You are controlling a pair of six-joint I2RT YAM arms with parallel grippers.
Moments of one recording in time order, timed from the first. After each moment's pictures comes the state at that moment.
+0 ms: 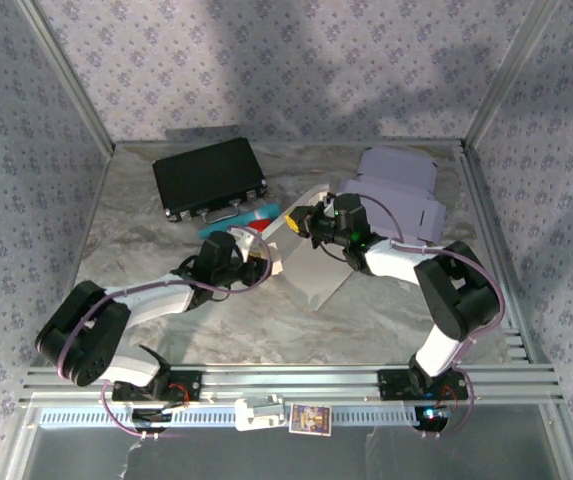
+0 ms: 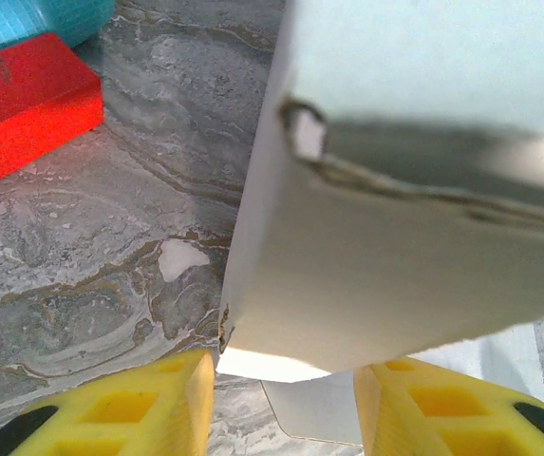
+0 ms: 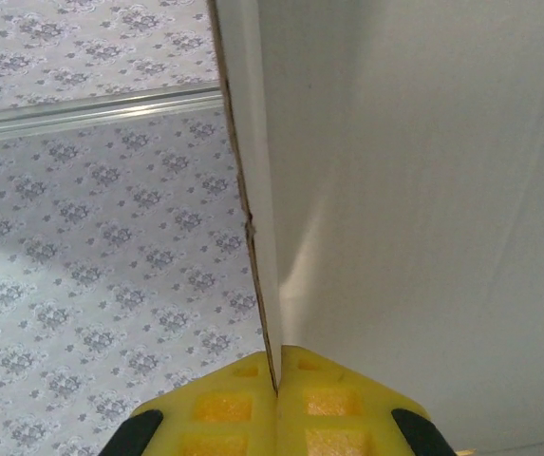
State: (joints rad) left arm -0.64 1.40 0.54 0.24 0.20 -0.33; right arm 0.54 1.69 0.83 0.58 -0.44 1.52
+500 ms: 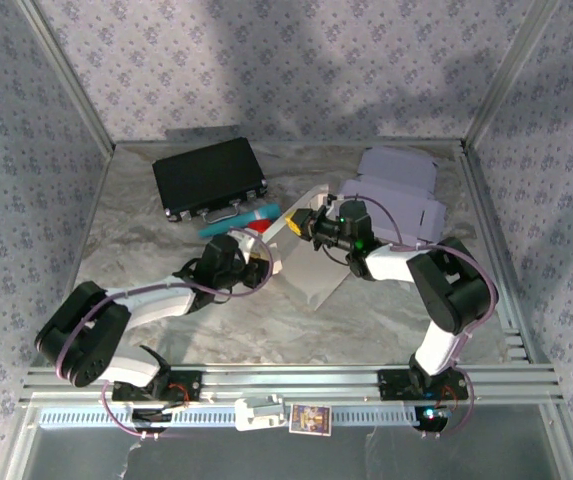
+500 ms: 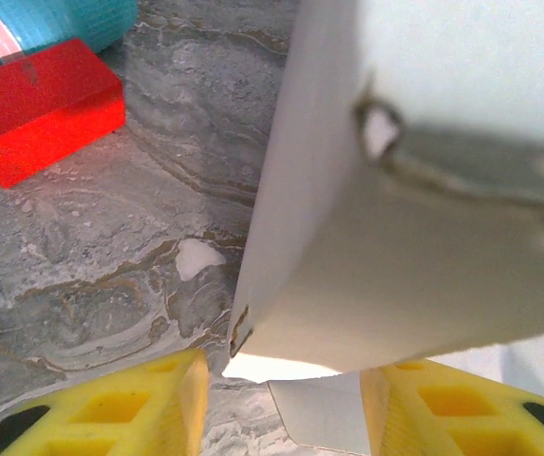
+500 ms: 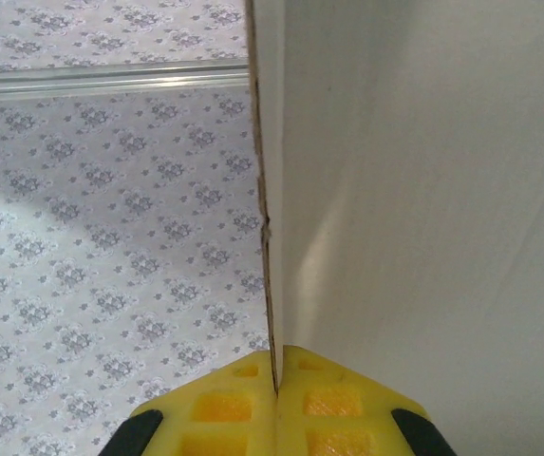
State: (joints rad) left arm -0.67 1.38 0.52 0.26 0.11 -0.33; right arm 0.52 1.73 0.76 0.79 -0.50 1.48
